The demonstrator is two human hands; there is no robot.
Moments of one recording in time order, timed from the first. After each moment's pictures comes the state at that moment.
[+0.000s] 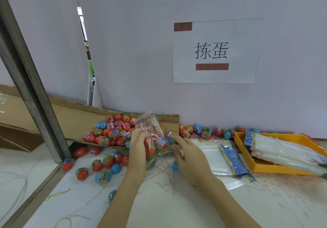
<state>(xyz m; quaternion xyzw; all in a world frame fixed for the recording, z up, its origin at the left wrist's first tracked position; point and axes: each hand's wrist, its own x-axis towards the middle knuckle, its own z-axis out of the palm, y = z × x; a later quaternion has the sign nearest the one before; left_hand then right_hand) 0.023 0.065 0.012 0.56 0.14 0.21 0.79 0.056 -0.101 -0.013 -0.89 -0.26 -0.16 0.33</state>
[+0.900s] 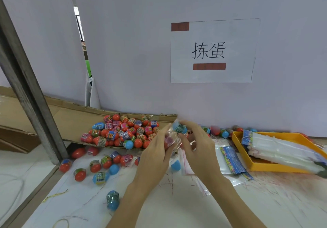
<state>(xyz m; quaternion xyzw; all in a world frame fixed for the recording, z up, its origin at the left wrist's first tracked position) 0.009 0.041 0.001 0.88 -0.08 0.27 0.37 0.051 -0.113 0.011 -0.78 -0.26 -0.34 0.45</state>
